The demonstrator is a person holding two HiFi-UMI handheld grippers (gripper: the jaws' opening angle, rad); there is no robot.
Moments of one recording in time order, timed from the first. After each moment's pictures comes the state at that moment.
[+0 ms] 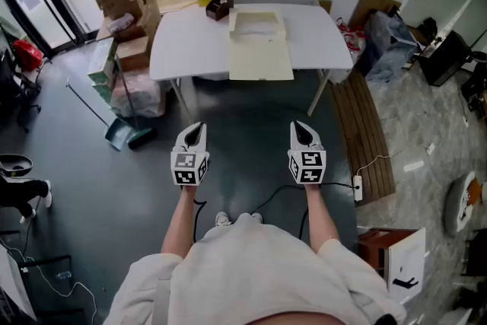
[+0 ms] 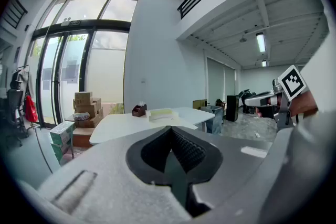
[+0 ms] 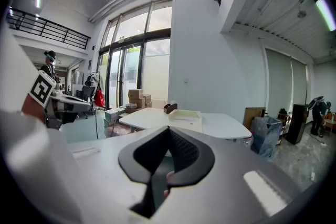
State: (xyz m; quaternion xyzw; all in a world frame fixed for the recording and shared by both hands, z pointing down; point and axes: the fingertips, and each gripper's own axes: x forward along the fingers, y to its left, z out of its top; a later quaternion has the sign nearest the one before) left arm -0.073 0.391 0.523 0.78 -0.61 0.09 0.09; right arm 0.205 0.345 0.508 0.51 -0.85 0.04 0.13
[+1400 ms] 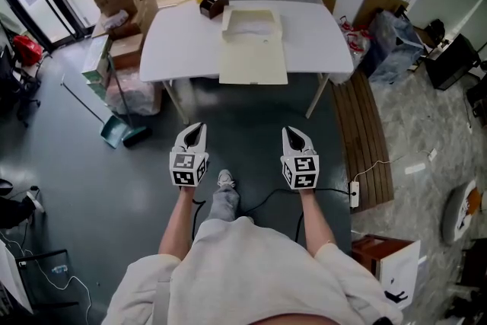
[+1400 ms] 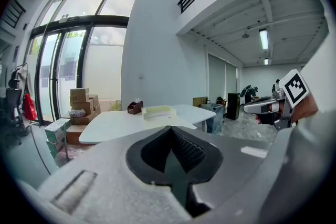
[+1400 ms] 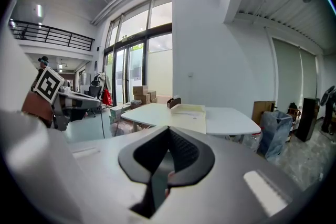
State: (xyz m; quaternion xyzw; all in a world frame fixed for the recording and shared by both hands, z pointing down) left arm -0.023 0.332 0.544 0.77 -0.62 0.10 0.10; right arm 0.231 0.296 0.549 0.47 -0.87 0.06 0.14
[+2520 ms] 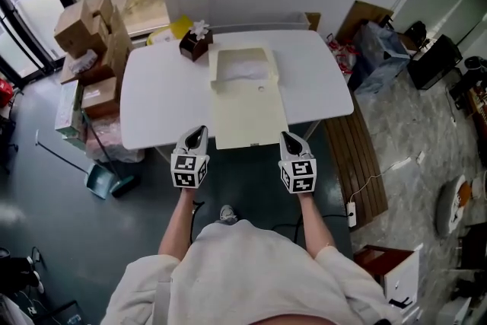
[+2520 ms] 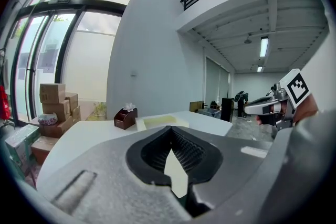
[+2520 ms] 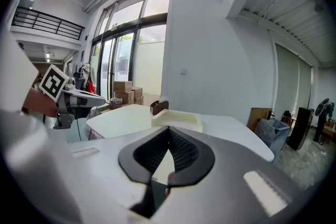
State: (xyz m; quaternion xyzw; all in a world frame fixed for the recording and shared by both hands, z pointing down) left arm -0.093 0.038 0.553 0.82 -0.56 0.08 0.11; right arm 0.153 0.042 0.543 0.52 -0.84 0.05 0.17
